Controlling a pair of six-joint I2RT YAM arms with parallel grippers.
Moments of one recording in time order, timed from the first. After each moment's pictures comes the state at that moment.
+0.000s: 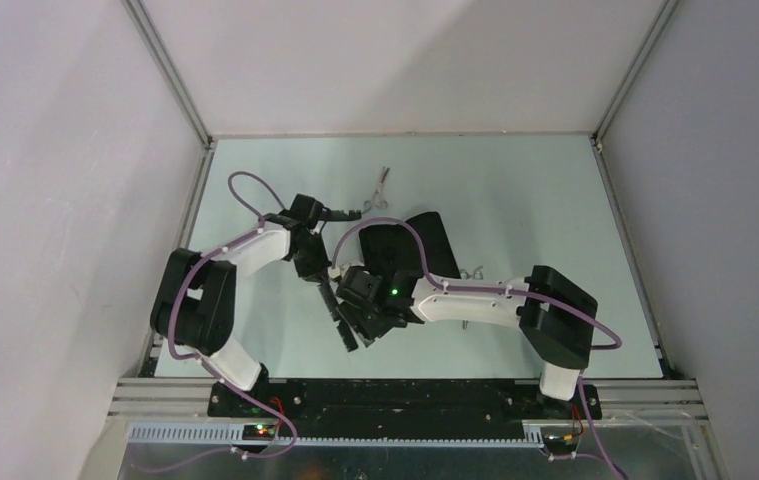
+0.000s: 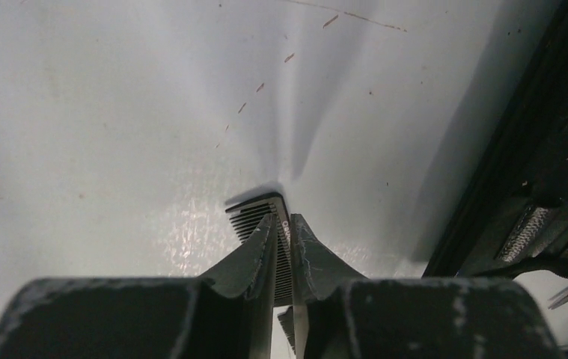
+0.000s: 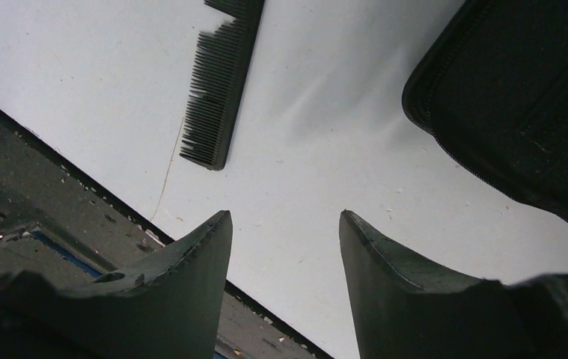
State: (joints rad) left arm -0.33 1.61 0.97 -0.63 0.05 -0.62; right arm 1.21 1.79 1.26 -0.57 0.11 0.43
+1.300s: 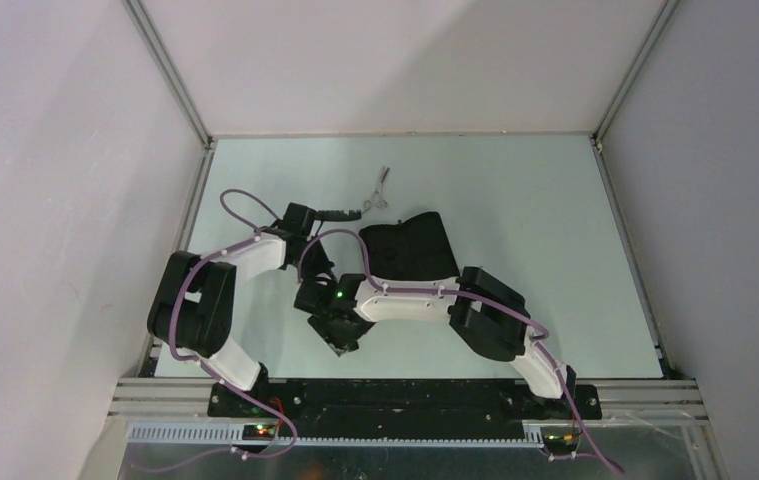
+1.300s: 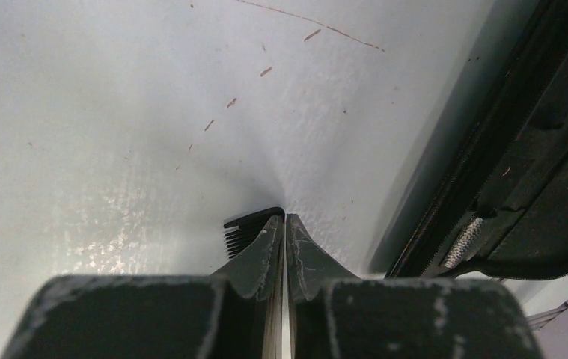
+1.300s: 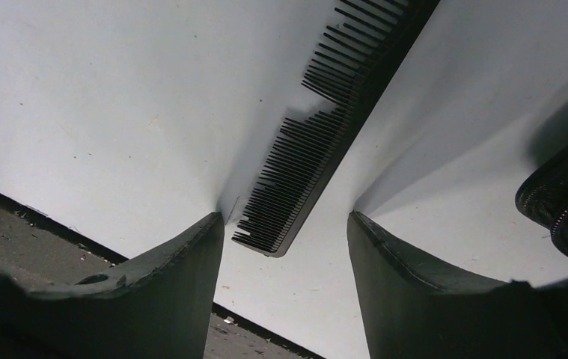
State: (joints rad) left arm -0.30 1.62 0.85 -0.42 0.17 -0.76; right arm 1.27 2.16 1.68 -0.82 0.13 0.45
